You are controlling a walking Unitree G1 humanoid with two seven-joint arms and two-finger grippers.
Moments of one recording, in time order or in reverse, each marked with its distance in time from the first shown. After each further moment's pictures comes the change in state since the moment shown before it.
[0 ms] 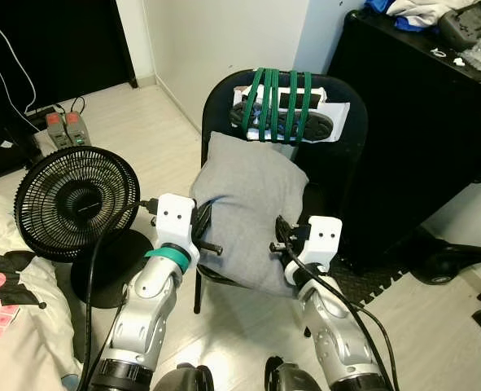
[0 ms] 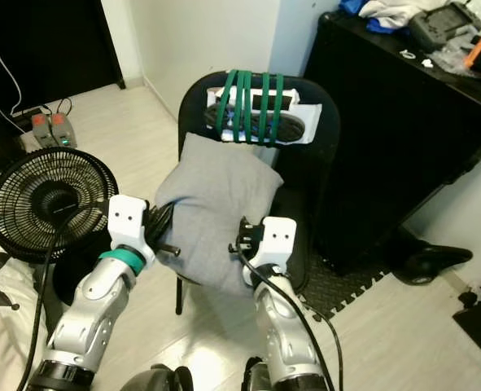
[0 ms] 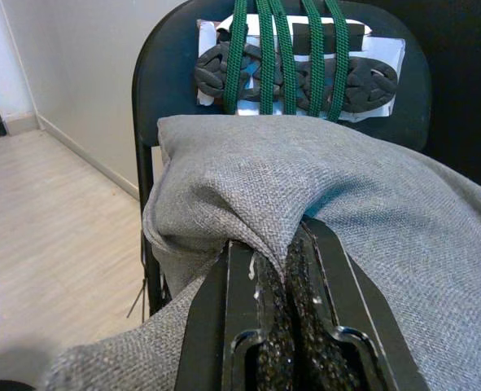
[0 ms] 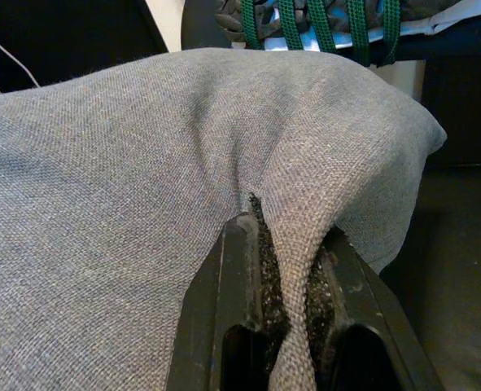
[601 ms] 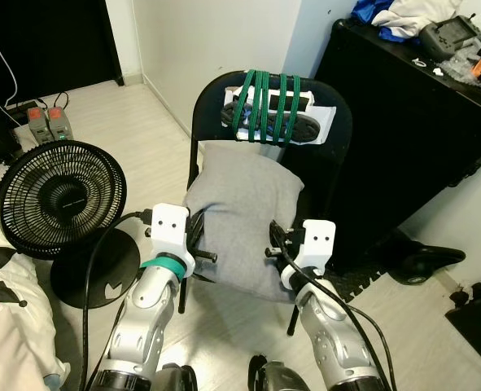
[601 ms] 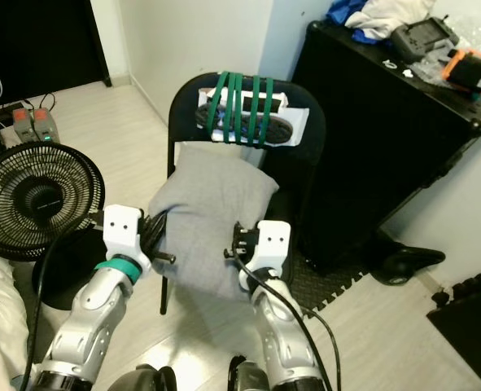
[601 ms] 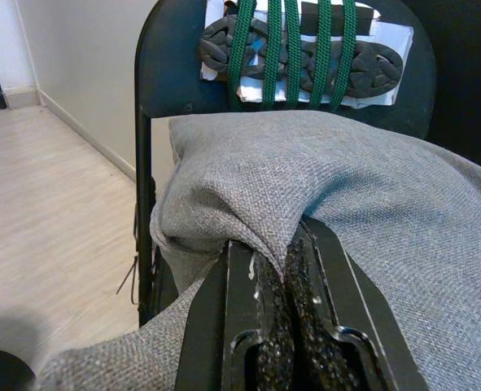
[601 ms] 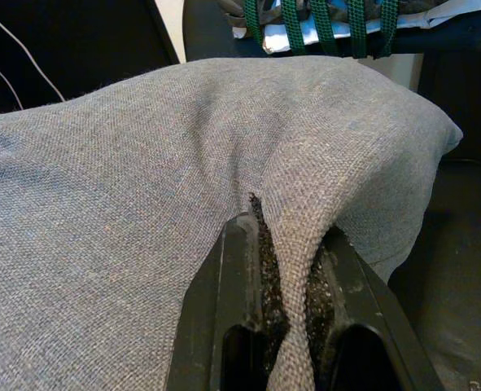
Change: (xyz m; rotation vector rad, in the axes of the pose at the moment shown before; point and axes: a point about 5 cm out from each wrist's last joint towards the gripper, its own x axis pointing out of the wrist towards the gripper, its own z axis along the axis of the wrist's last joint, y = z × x) left arm -0.009 0.004 -0.012 -0.020 0.032 0.059; right arm -0.002 0.003 -0.005 -0.001 0.038 0.041
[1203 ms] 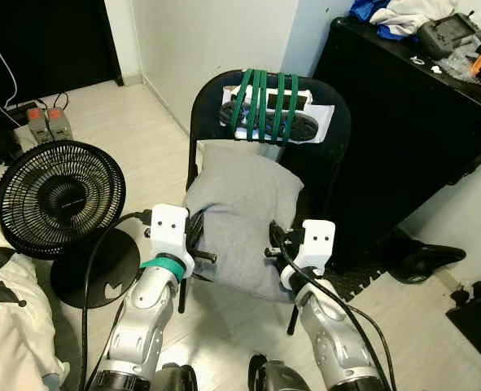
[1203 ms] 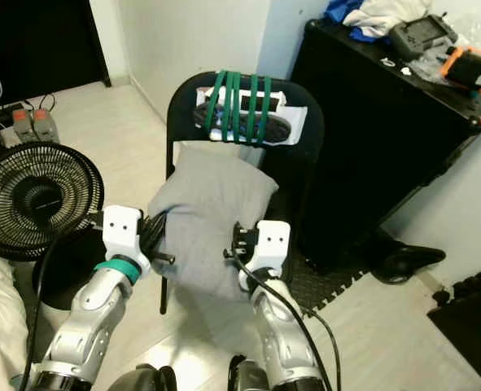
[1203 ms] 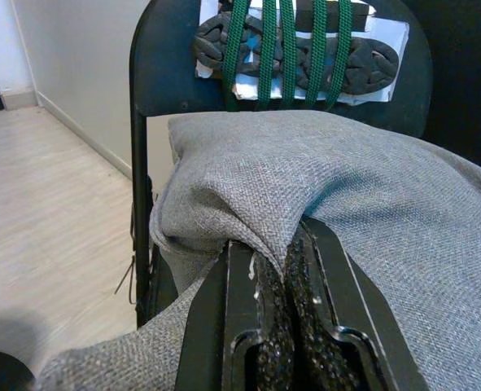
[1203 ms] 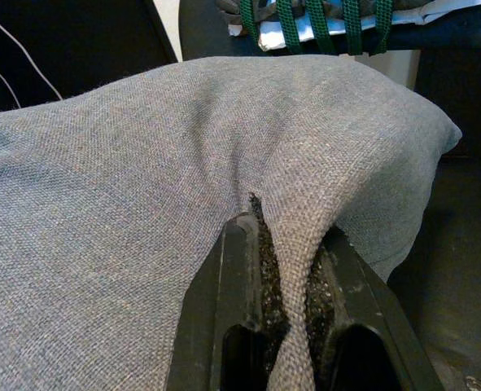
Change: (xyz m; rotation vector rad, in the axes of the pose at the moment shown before) left arm 0.000 0.000 0.000 0.004 -0.001 -0.007; right arm 0.000 0.000 0.000 0.001 0.001 -0.003
